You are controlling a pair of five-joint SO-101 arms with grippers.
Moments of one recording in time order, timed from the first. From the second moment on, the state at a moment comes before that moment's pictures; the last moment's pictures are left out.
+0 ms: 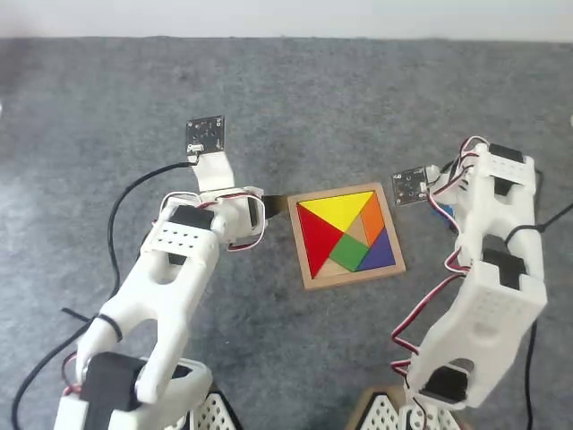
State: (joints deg) left arm 6.9 -15.6 49.1 40.7 23.8; right arm 14.3 29.6 -1.5 65.3 111.1
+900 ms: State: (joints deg) left arm 6.9 -15.6 49.1 40.7 23.8; right arm 11.8 22.4 -0.2 75.5 90.2
